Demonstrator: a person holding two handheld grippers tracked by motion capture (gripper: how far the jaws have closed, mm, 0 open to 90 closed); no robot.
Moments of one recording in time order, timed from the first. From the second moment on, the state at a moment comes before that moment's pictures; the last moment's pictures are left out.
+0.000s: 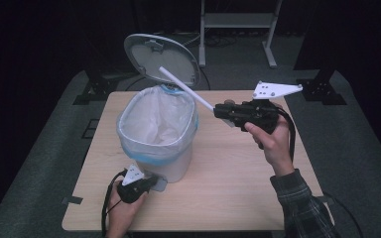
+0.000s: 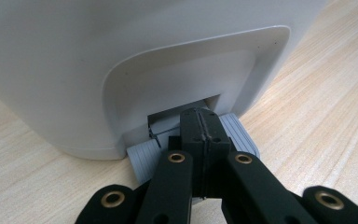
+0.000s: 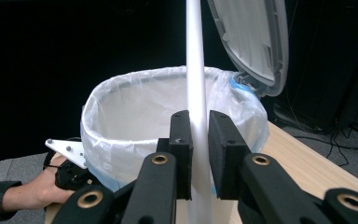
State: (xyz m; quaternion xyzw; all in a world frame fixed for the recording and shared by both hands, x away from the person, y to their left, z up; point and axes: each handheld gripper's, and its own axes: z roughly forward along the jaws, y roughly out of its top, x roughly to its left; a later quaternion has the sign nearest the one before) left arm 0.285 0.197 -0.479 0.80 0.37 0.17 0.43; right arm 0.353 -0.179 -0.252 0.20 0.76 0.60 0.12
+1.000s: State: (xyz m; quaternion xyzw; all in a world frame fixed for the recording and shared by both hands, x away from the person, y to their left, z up) left arm 0.285 0.197 -0.479 0.80 0.37 0.17 0.43; right arm 0.376 -0.129 -0.235 0.19 0.78 0.59 0.11
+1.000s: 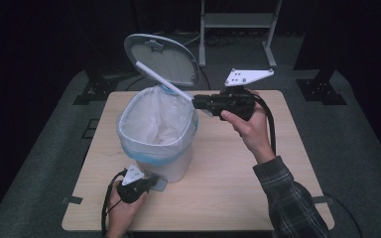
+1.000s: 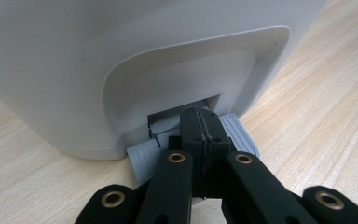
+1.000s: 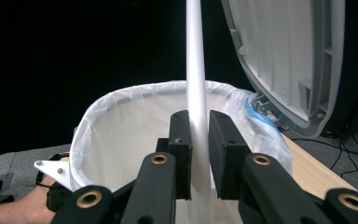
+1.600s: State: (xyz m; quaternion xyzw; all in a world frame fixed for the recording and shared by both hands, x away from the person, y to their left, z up) left arm 0.285 0.197 -0.479 0.80 0.37 0.17 0.43; right arm 0.378 -0.124 -0.234 0.19 0.78 0.58 0.11
